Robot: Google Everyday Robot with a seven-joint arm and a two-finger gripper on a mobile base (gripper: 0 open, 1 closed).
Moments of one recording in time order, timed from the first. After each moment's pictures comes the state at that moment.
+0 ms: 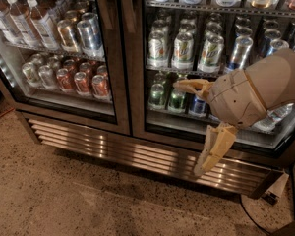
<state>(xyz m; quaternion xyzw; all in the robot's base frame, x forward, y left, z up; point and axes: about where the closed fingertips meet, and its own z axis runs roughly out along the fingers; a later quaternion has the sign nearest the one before) 0.413 -0.074 0.891 -0.71 0.58 0.23 0.33</state>
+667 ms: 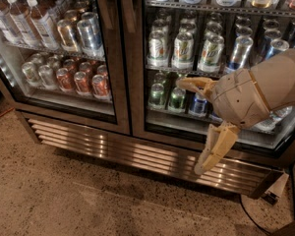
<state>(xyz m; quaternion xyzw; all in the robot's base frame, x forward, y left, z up) 0.414 -0.080 0.895 -0.69 0.58 0.23 0.35</state>
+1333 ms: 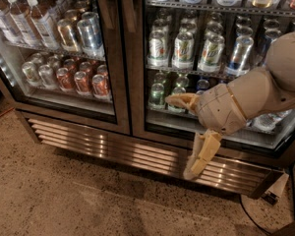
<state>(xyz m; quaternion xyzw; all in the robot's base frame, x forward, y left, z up) 0.423 -0.064 0.849 -0.68 0.58 0.29 0.32</state>
